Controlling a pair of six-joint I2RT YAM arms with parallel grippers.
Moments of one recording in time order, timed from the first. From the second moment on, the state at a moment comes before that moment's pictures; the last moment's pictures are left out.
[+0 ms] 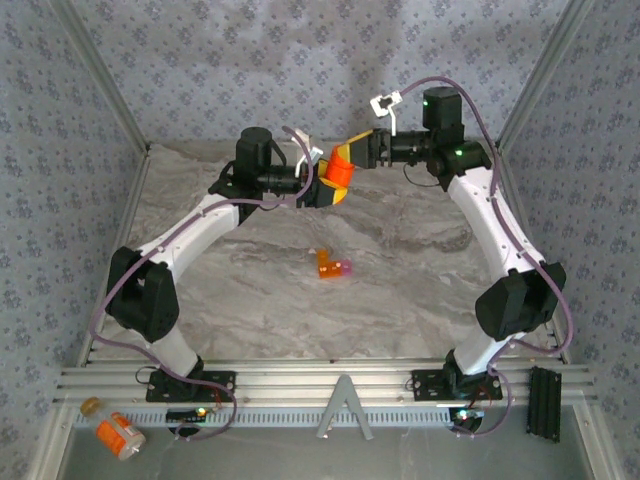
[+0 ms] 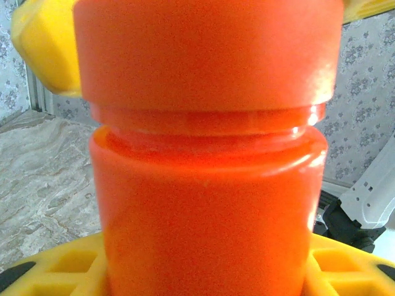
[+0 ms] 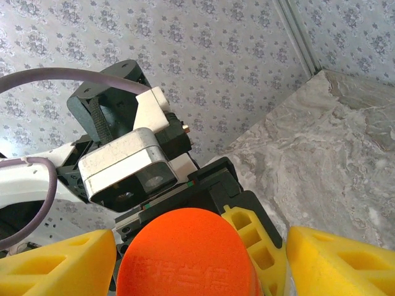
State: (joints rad) left arm -0.52 1.67 1.41 0.05 1.04 -0.08; right arm 0.27 1.64 1.73 -0.48 -1.09 0.23
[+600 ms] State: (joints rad) left arm -0.52 1.68 1.41 0.05 1.04 -0.08; right arm 0.28 1.62 1.71 -0.50 -1.09 0.20
